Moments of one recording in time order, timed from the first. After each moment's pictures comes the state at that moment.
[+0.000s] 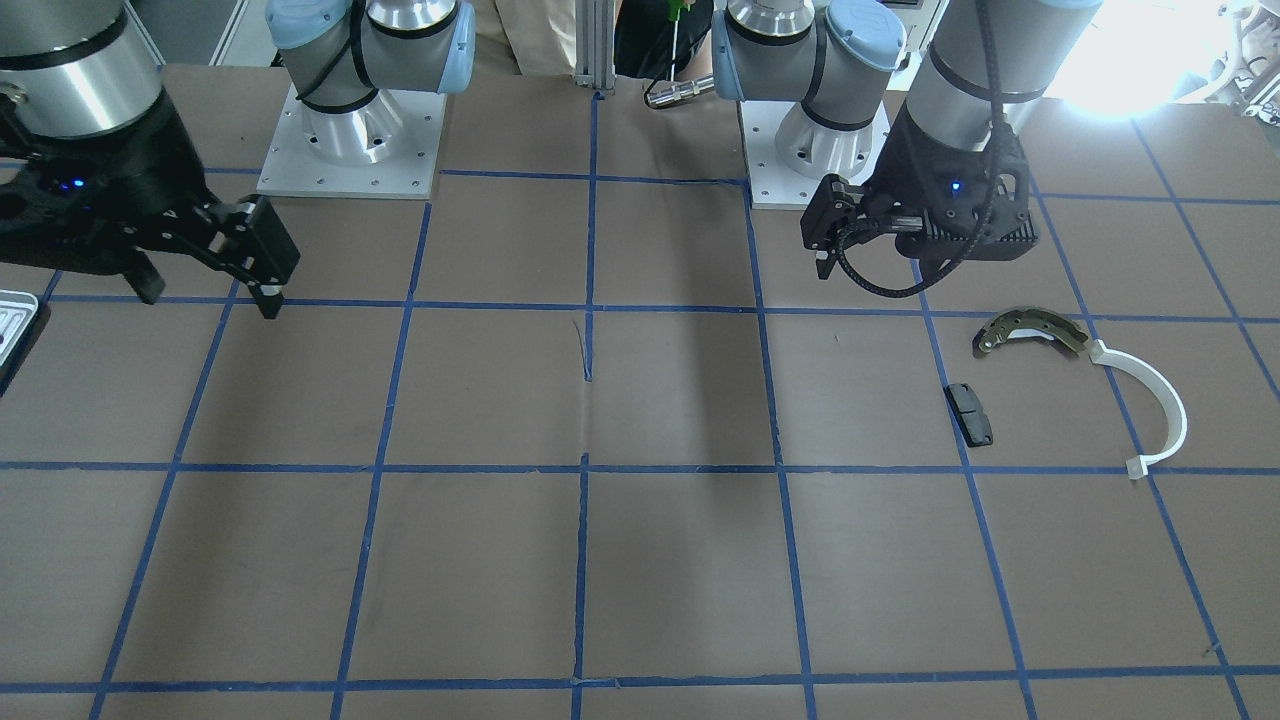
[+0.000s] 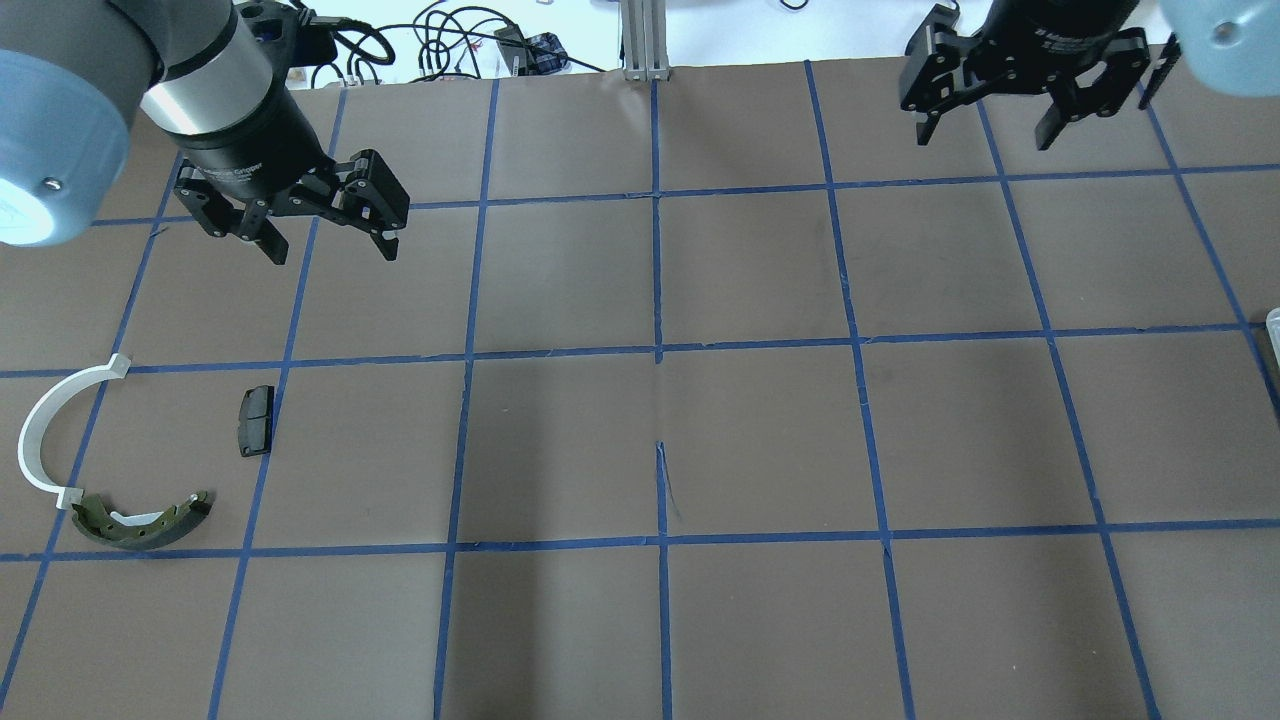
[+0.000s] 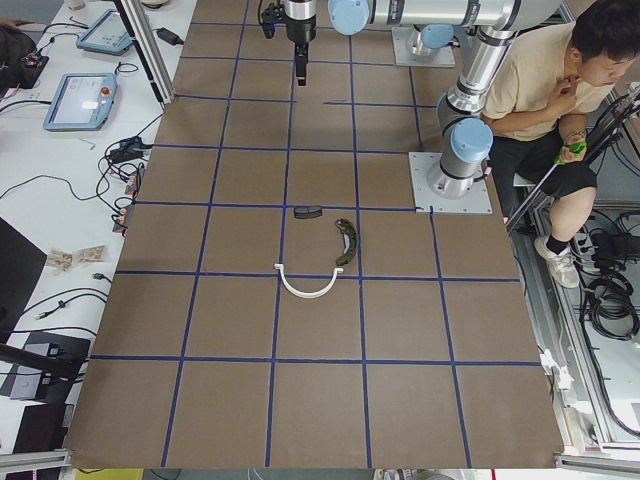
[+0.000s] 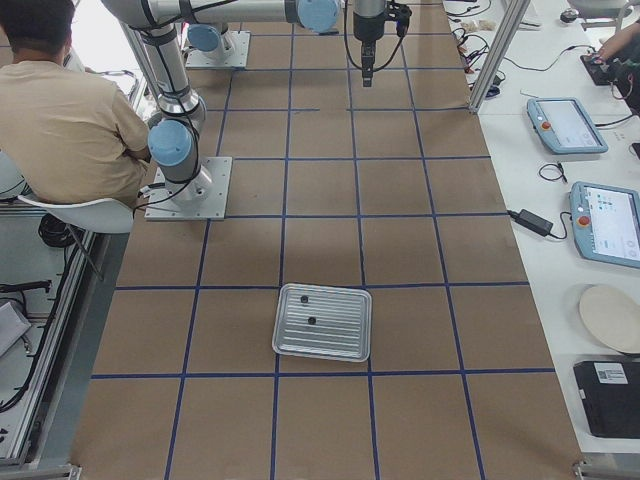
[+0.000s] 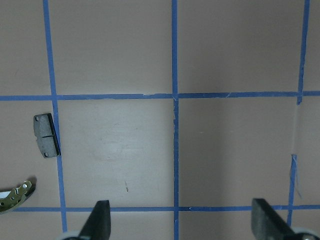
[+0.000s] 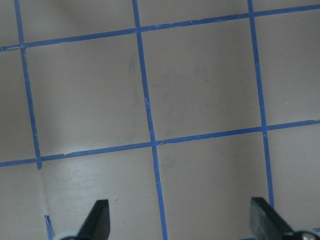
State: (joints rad) left arm -1.56 -1.58 -1.57 -1.56 1.58 0.01; right arm 1.48 -1.50 1.45 -1.64 -1.58 0.02
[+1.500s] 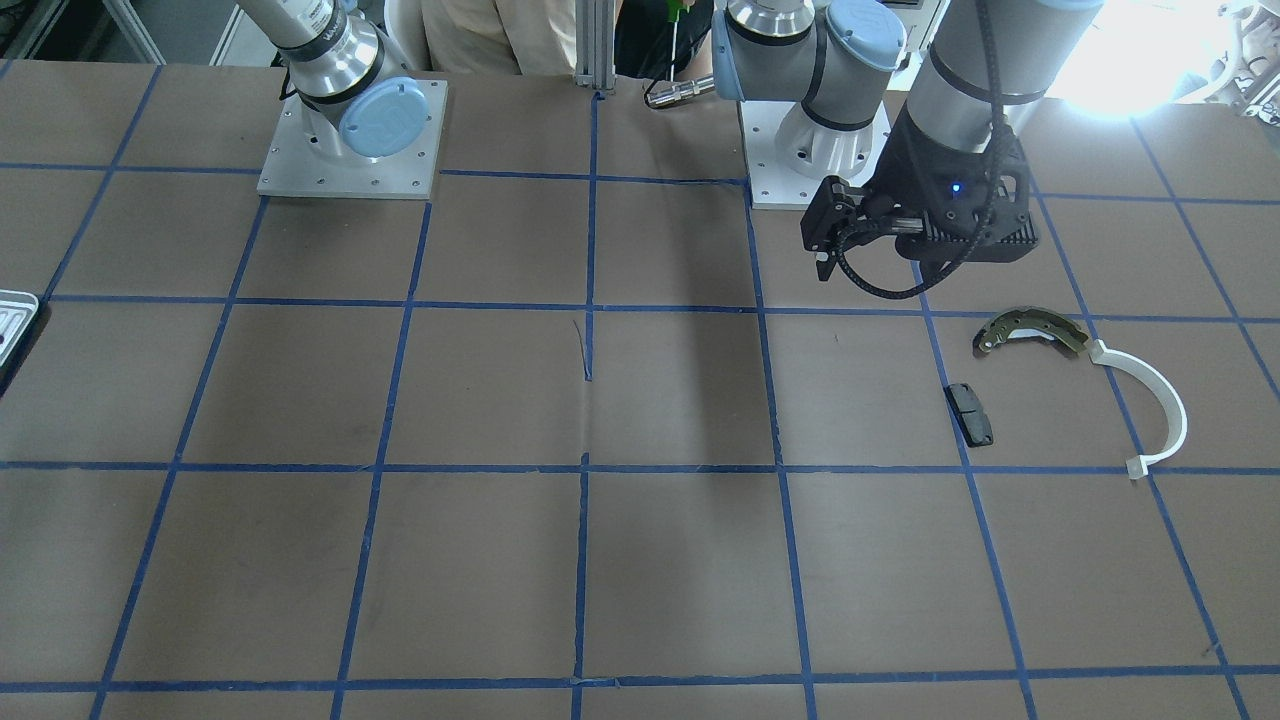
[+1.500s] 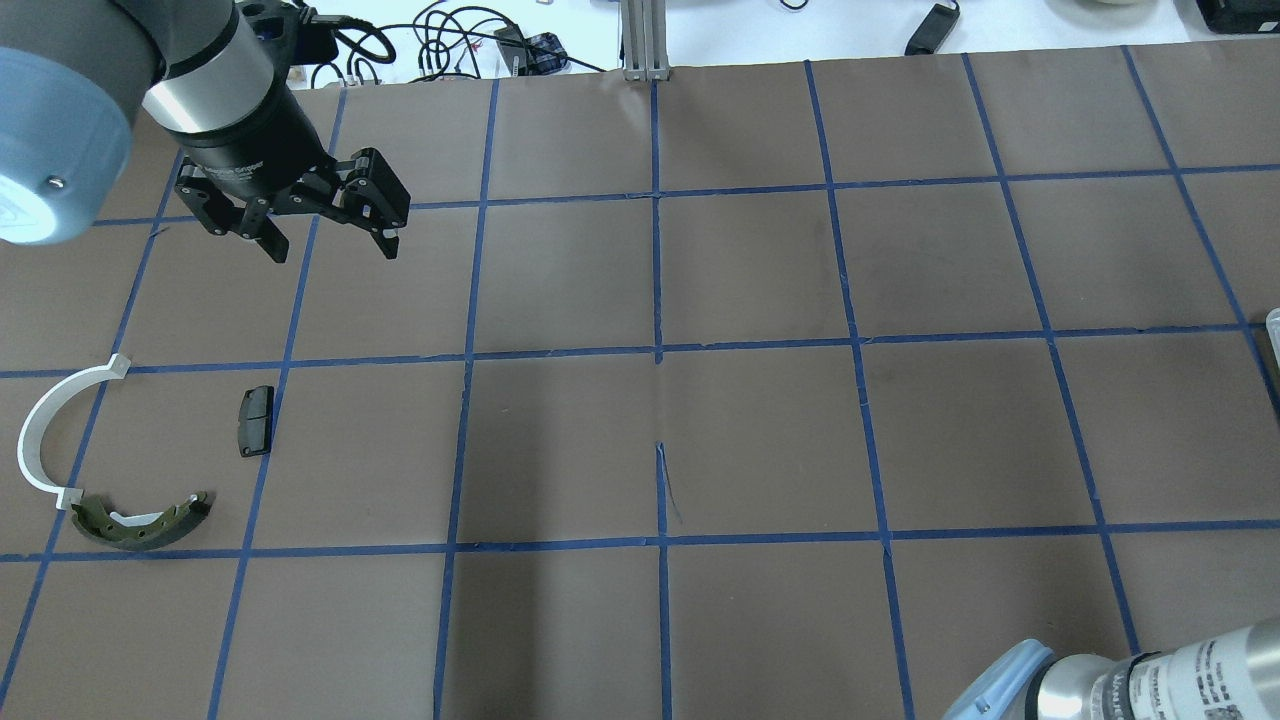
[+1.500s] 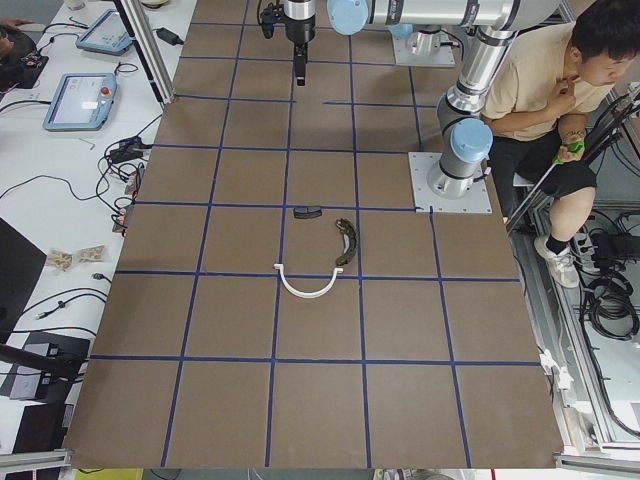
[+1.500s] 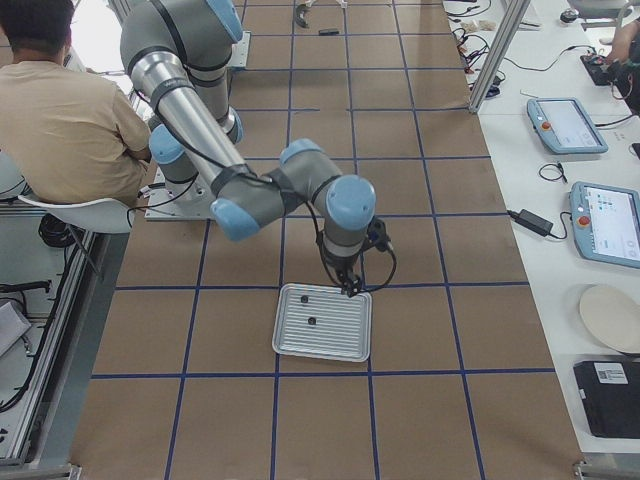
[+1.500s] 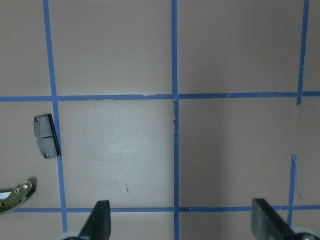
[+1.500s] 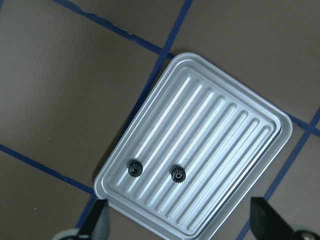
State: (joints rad) left arm -1.56 -1.58 -1.57 -1.56 1.59 0.02; right arm 0.60 -1.20 1.49 -1.81 -1.58 -1.44
